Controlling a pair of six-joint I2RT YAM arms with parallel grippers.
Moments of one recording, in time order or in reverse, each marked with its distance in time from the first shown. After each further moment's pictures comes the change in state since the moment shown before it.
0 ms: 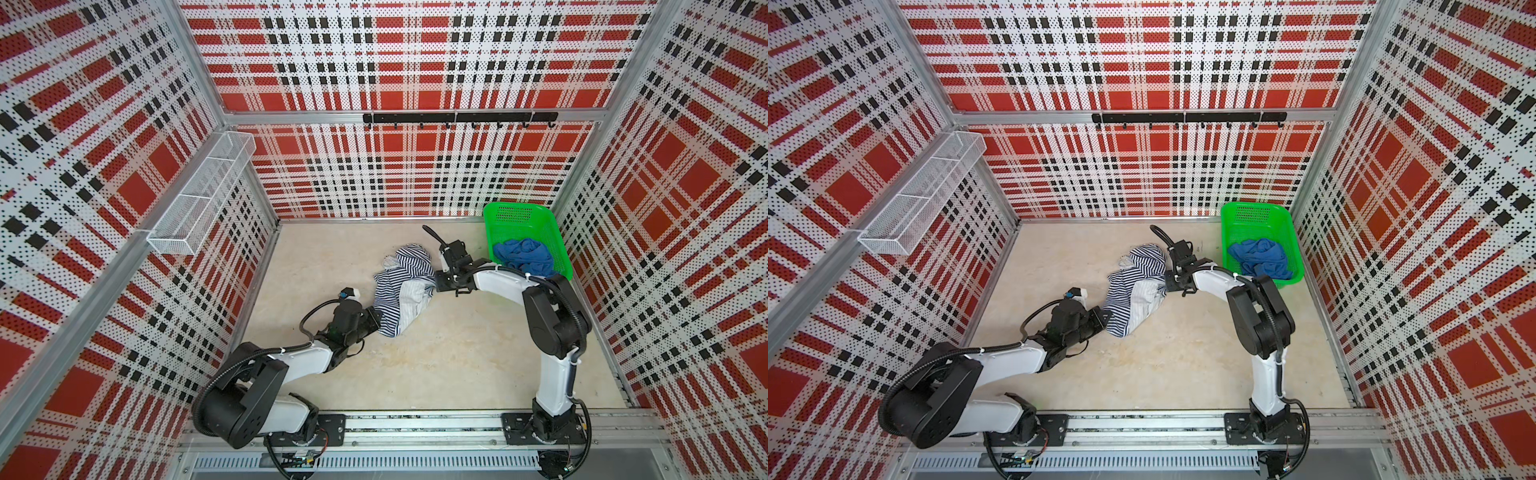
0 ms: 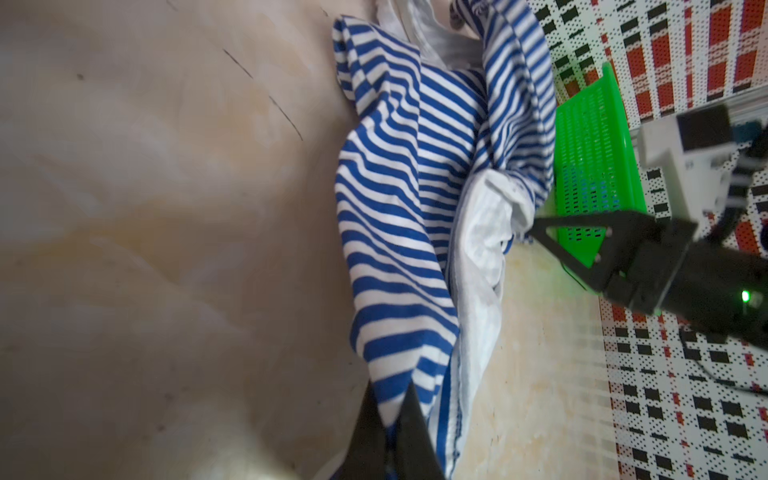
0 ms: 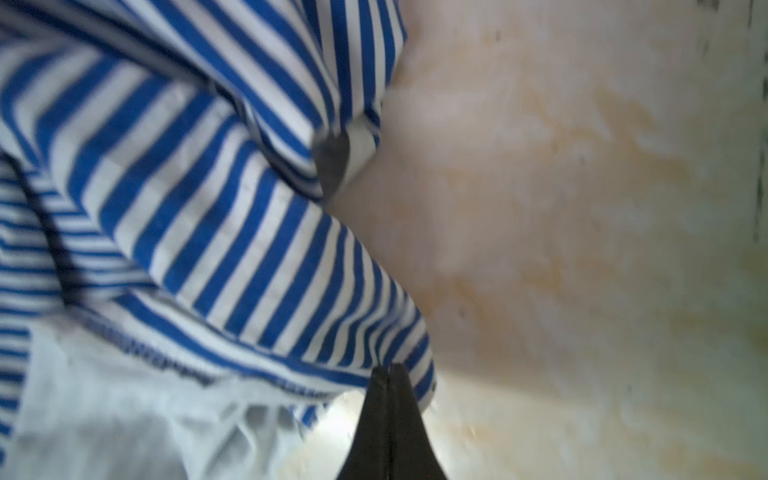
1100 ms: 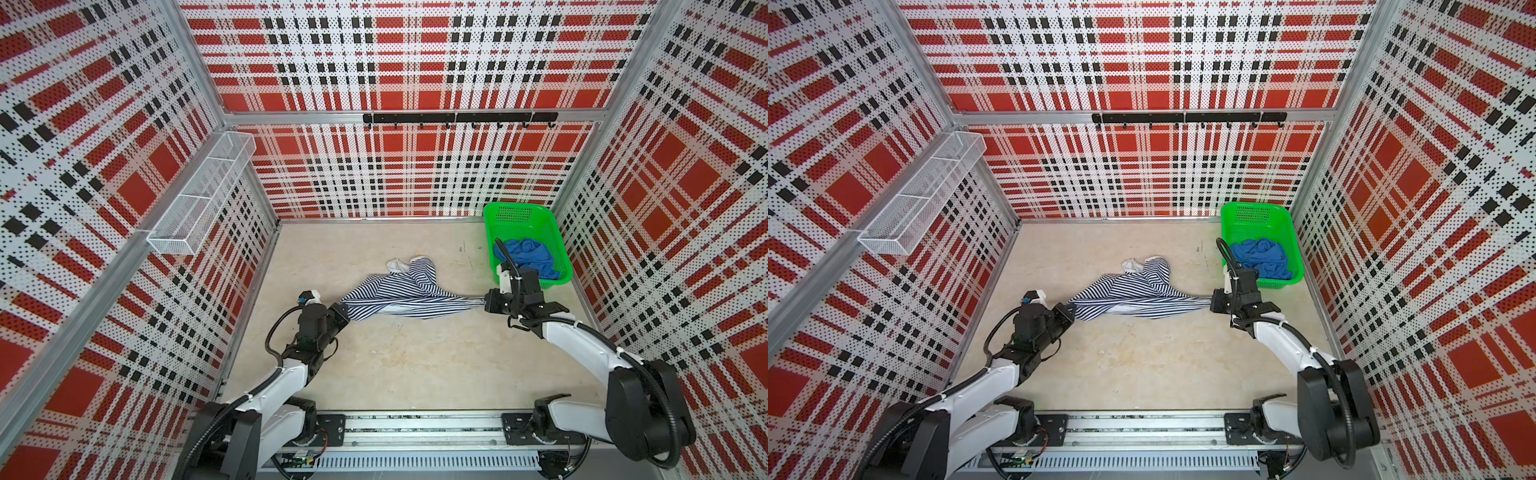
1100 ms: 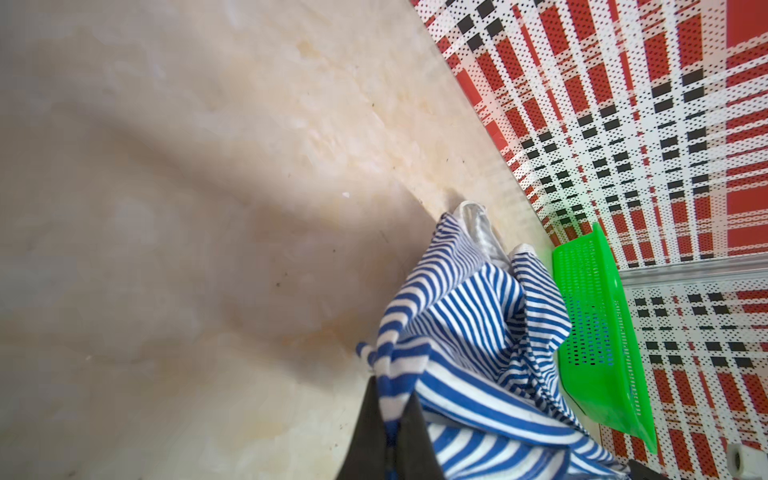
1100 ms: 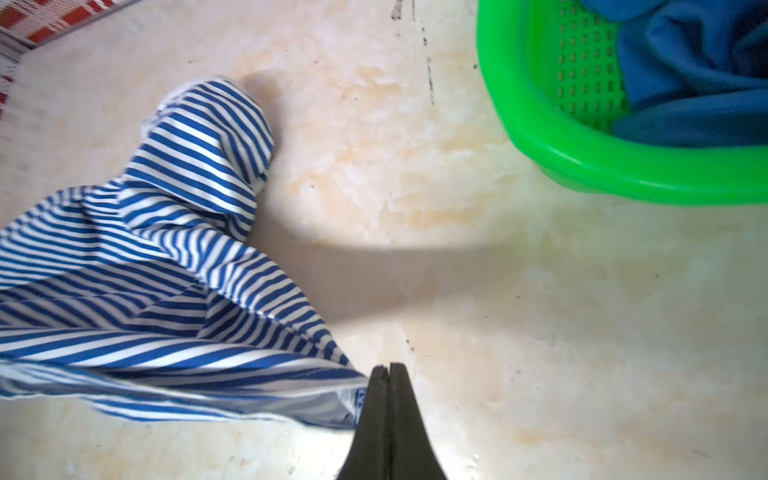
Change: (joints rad) left arm 0.274 -0.297 -0.067 -0.129 -0.022 0.010; right arm -0.275 -0.630 -0.550 0.156 -0.164 0.047
